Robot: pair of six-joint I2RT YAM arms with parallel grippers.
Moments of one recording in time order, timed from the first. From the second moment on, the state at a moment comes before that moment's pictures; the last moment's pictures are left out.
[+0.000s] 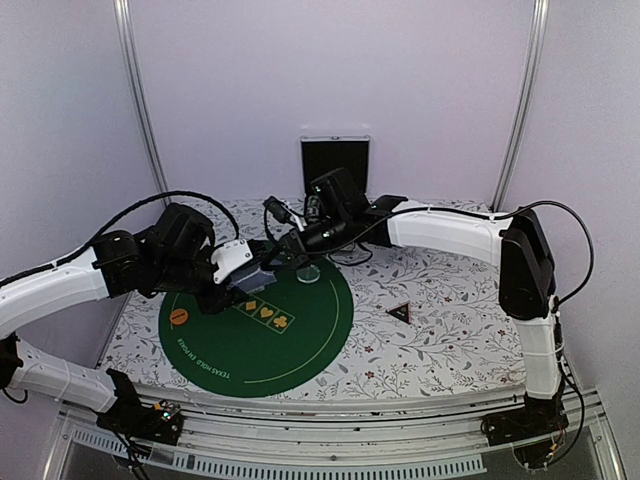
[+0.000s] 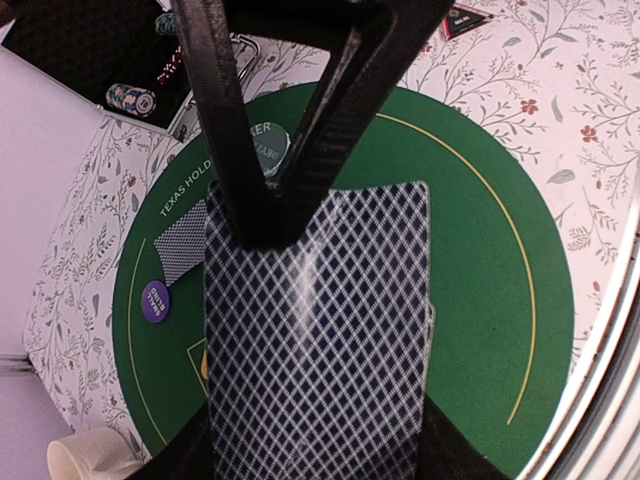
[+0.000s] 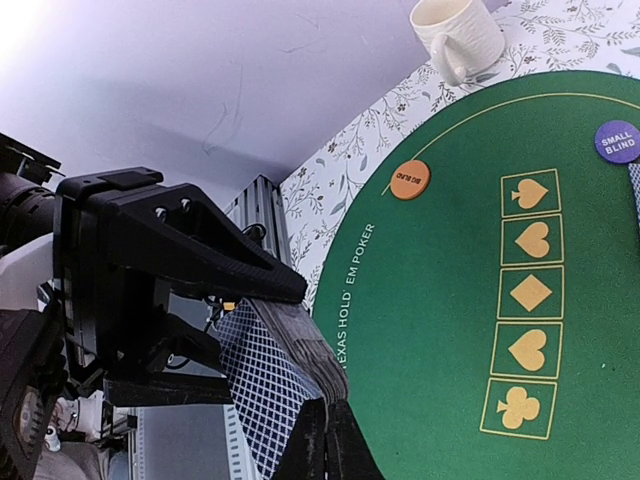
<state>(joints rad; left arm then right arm) -0.81 1.15 0.97 -0.64 -0.10 0.39 0.89 2.16 1.87 -0.30 -0.77 0.36</state>
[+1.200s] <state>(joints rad) -0.81 1.15 0.97 -0.64 -0.09 0.39 0.73 1.86 1.61 -0.28 -0.49 0.39</state>
